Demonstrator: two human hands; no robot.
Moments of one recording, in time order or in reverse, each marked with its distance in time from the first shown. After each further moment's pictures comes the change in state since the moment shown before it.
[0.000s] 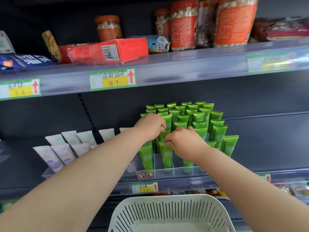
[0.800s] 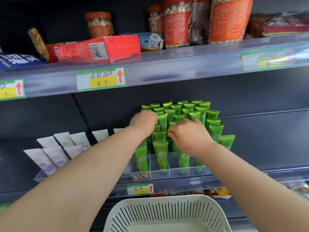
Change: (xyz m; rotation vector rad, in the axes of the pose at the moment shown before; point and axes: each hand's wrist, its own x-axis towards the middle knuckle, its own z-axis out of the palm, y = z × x) left_hand 0.018 -0.005 0.009 0.144 0.085 -0.116; right_hand -0.006 0.022 -0.012 -0.036 0.164 0.055
